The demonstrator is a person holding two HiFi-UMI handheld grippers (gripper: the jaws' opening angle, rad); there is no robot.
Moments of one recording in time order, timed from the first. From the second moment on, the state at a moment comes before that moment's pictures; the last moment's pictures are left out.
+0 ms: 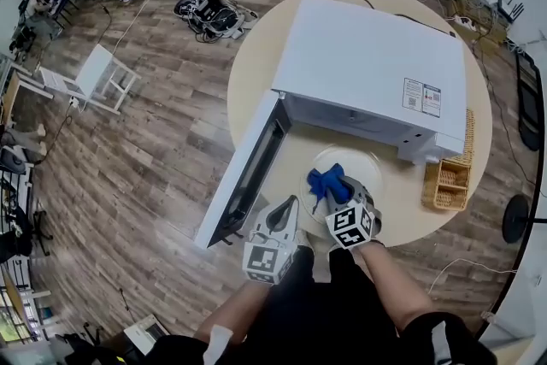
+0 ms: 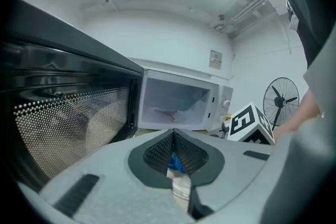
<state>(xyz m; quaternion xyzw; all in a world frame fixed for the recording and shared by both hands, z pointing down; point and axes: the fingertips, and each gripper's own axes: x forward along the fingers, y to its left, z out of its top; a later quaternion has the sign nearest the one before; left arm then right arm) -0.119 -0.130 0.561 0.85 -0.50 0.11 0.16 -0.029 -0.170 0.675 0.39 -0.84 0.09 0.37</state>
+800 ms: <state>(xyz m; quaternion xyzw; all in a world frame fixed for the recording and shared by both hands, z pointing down) -0.098 -0.123 0.560 0.85 -0.48 0.11 0.15 0.078 -0.181 0.661 0.48 -0.80 0.08 0.36</state>
